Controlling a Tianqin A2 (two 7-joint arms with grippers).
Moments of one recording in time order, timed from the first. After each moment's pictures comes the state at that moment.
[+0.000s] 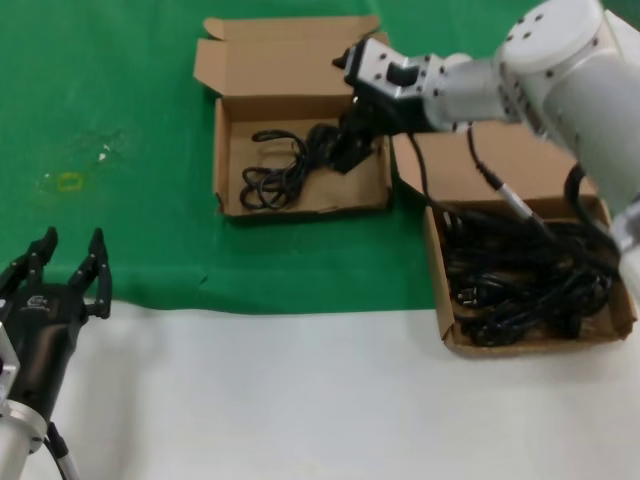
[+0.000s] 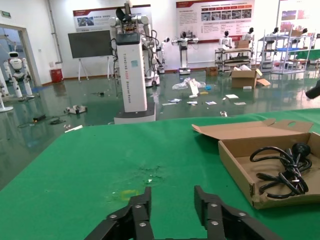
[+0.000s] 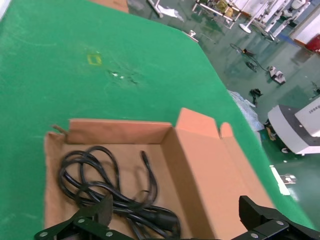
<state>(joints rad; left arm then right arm) 0.00 -0.30 1.60 -1.60 -1.80 0.00 0.00 1.44 0.01 -2.18 0.09 1.54 -0.69 -0.43</state>
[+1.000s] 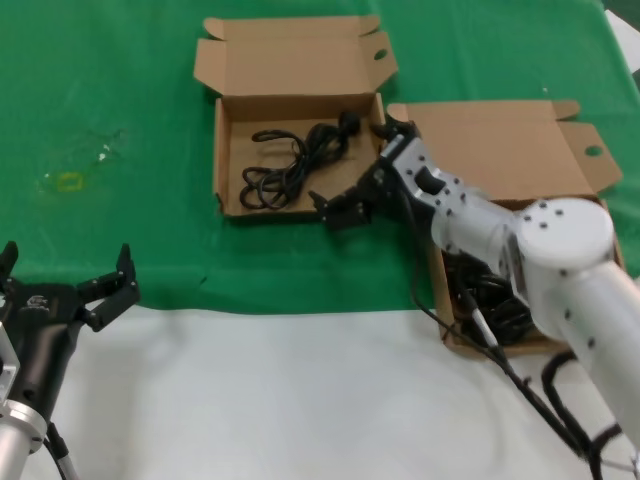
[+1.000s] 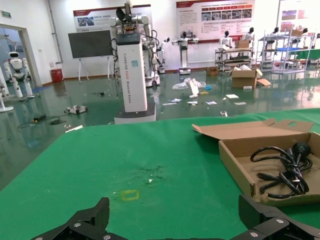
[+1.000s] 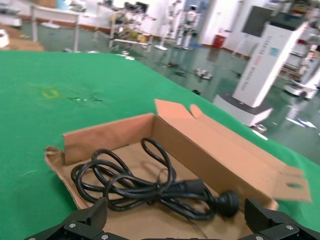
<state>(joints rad) 0.00 -0.30 1.60 -1.60 -1.80 0.00 0.00 0.86 0.13 -1.95 0.70 1.65 -0.41 -0.26</state>
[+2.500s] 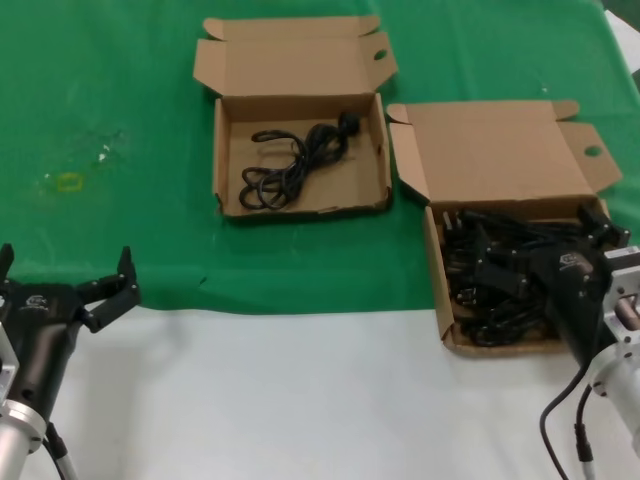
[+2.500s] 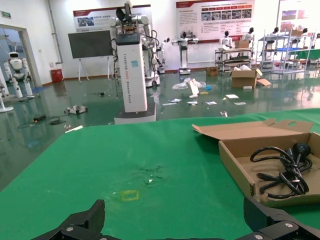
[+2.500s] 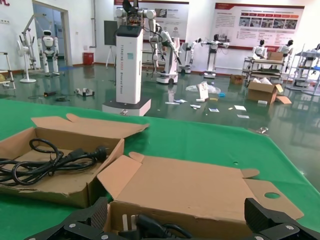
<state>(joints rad) 0.00 -0.30 1.60 -1.60 -1.80 0.00 0.00 0.05 0.29 -1.62 1.55 1.79 -0.02 -0.02</state>
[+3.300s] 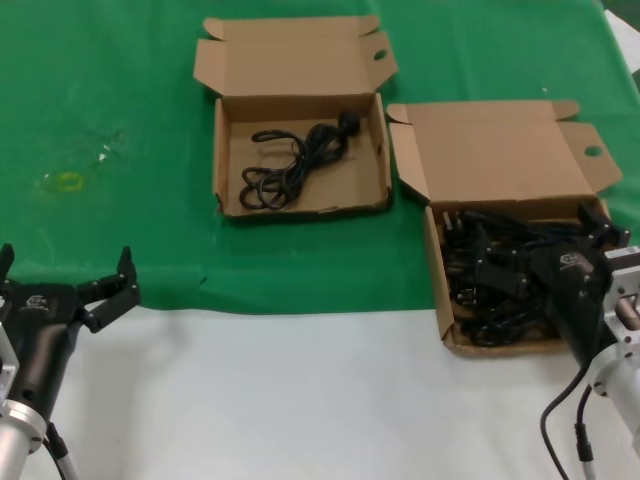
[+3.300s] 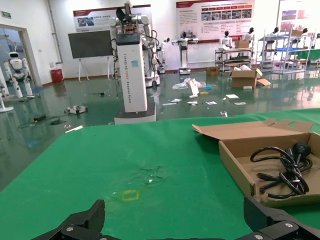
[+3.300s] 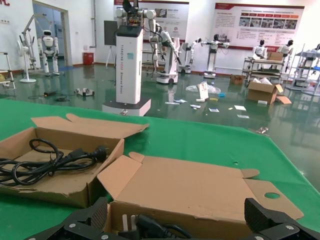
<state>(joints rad) 0.00 -0.30 1.60 -1.60 -1.80 0.00 0.00 0.05 0.29 -1.62 1.55 1.79 -0.02 -0.01</state>
